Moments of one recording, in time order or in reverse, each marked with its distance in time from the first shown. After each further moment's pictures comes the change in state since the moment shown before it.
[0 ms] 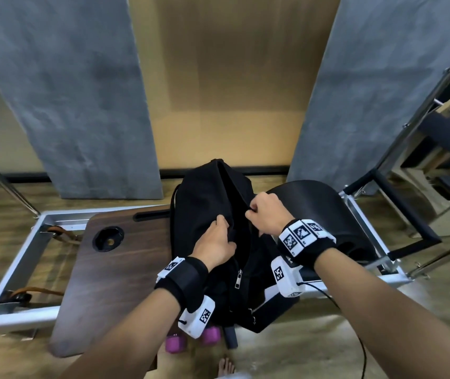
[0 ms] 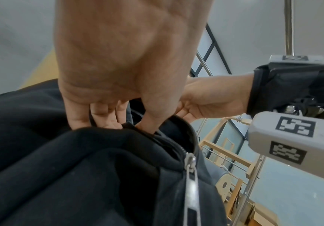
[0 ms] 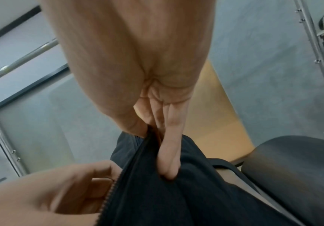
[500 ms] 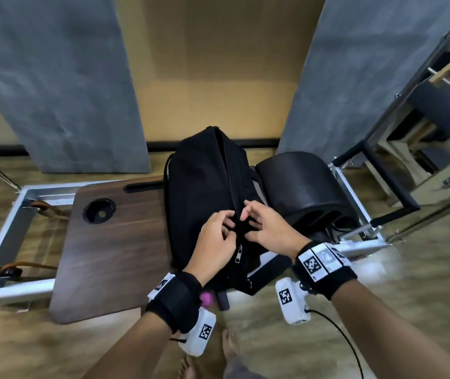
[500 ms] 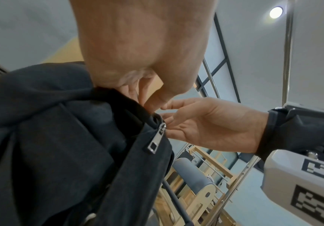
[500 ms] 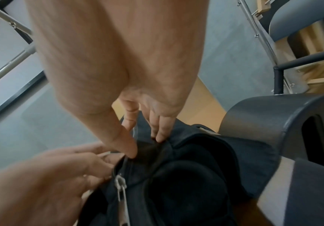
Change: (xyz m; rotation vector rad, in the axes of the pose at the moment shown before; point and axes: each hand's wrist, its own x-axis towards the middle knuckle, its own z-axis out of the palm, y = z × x) left_hand -0.051 -0.035 0.057 -0.466 0.209 0.157; right_hand -0.088 0.027 0.058 0.641 -0.224 -0.028
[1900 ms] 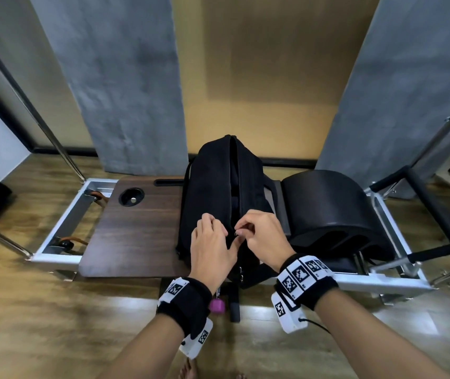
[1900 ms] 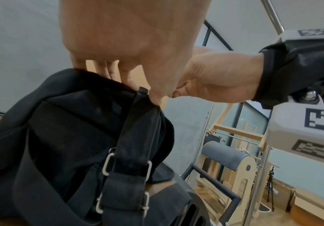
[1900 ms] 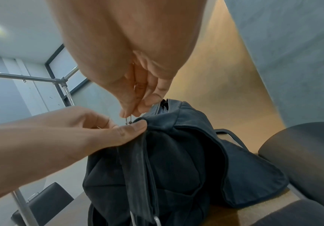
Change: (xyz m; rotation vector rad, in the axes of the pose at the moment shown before) left_hand -0.068 0.027 0.050 0.765 0.414 0.063; right_hand -0.050 0.007 -0.004 -0.330 0.157 -0.359
